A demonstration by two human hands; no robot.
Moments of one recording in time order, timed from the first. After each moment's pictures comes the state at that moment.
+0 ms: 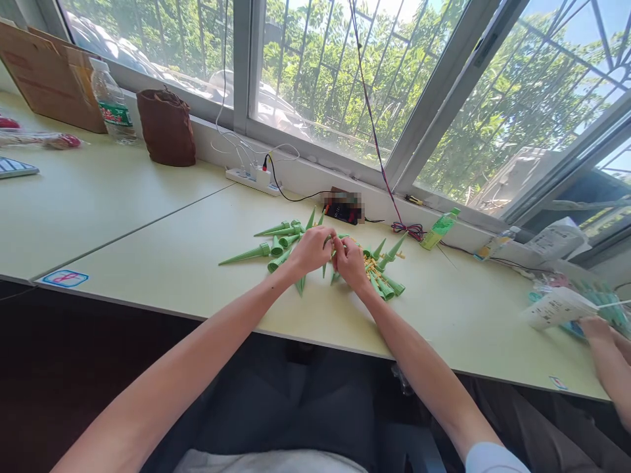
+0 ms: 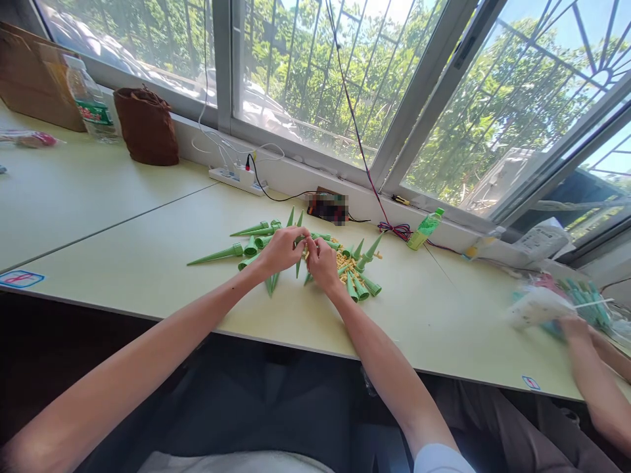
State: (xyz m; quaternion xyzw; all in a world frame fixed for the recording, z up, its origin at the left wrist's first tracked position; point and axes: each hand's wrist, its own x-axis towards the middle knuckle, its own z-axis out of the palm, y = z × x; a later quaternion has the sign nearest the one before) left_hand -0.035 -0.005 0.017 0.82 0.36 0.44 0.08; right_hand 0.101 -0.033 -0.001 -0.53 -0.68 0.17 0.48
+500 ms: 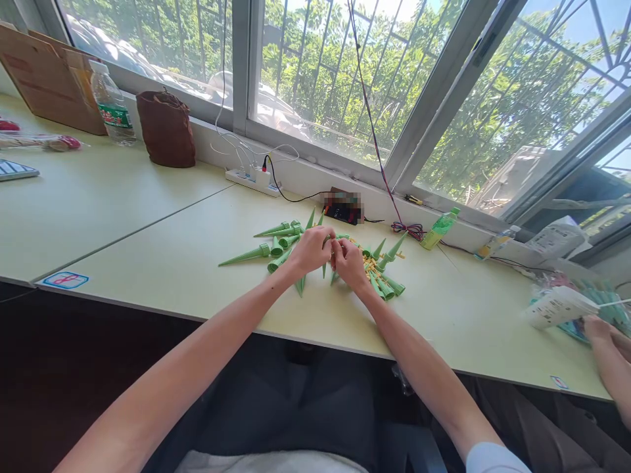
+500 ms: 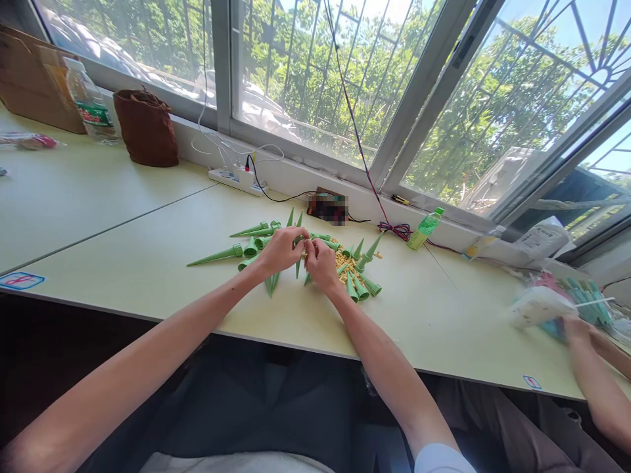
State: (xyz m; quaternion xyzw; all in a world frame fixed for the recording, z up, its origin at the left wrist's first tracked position) left_hand -0.036 -0.006 0.017 0.81 0.38 0.44 0.09; right_hand 0.099 -0.033 -0.002 -0.52 -0.69 0.16 0.47
